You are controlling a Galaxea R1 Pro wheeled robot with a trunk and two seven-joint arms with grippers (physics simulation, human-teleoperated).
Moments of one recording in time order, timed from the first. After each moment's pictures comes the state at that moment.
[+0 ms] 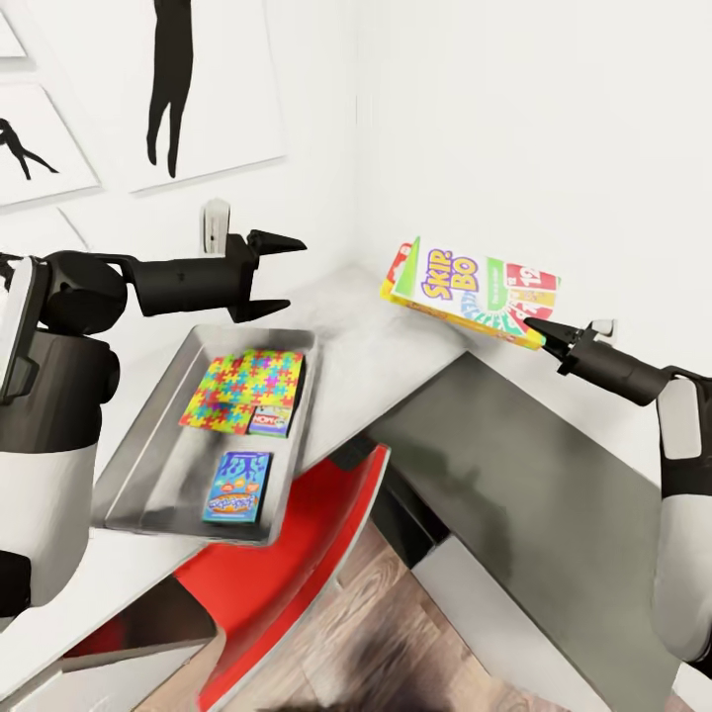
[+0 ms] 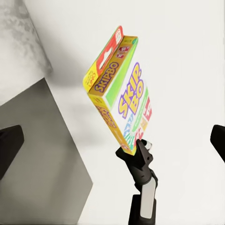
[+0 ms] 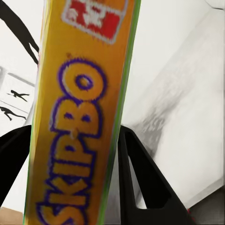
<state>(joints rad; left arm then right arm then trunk) -1.20 0.24 -0.21 -1.61 2.29 0.73 0.99 -0.98 -0.30 -0.39 -1.11 -0.52 1.04 0.97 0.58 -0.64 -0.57</state>
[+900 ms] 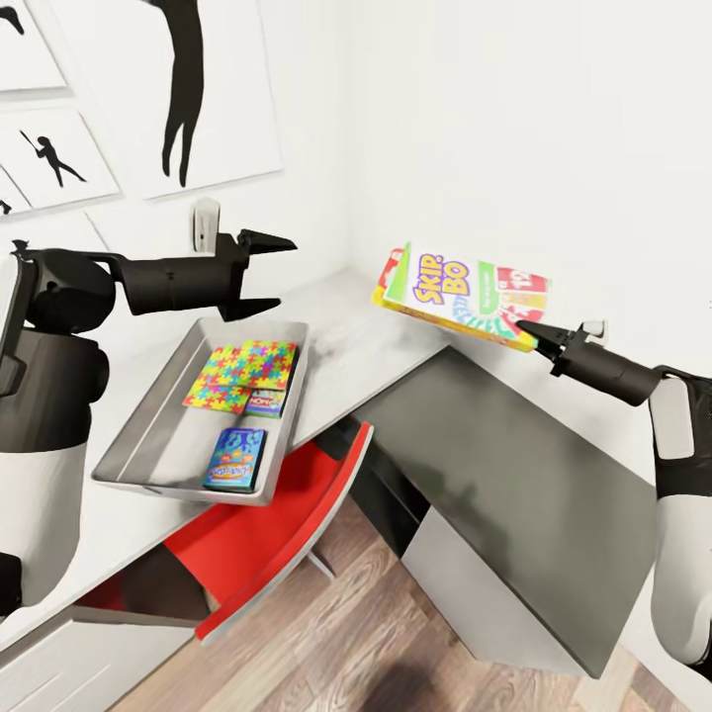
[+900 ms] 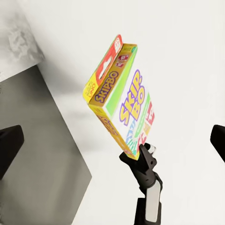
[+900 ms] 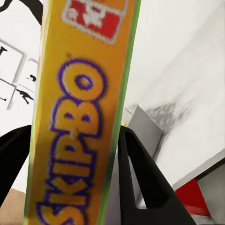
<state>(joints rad) -1.20 0.26 -0.20 -1.61 2.29 0.75 1.00 -0.97 -0.29 -0.36 -1.11 -0.52 1.04 0.97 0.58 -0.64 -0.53</state>
